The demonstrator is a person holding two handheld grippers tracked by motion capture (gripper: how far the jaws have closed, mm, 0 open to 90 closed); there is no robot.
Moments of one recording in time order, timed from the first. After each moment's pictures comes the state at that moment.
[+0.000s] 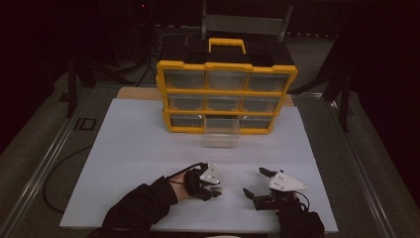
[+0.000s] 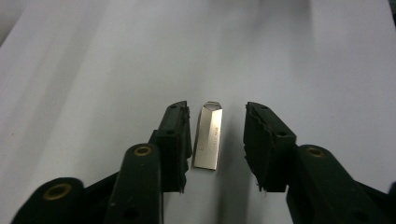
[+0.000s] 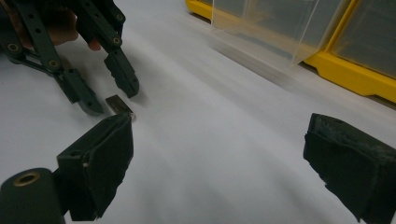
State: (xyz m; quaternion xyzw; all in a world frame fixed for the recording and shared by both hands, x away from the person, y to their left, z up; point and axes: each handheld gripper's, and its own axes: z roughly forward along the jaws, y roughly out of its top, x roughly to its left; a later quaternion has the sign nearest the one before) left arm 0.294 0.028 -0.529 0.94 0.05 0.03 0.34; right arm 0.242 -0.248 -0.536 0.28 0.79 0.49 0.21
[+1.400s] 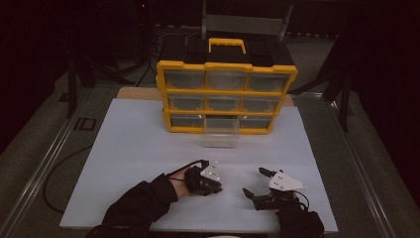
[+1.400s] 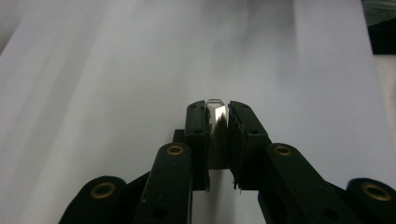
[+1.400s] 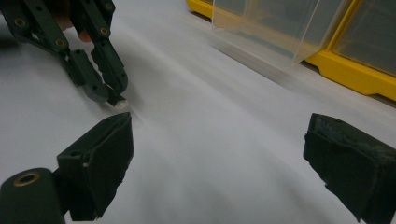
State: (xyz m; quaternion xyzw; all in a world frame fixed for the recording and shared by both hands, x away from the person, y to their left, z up) left arm 0.298 0.027 -0.514 0.94 0.05 0.01 0.34; right arm 0.243 -0.248 -0.537 0.29 0.79 0.49 0.21
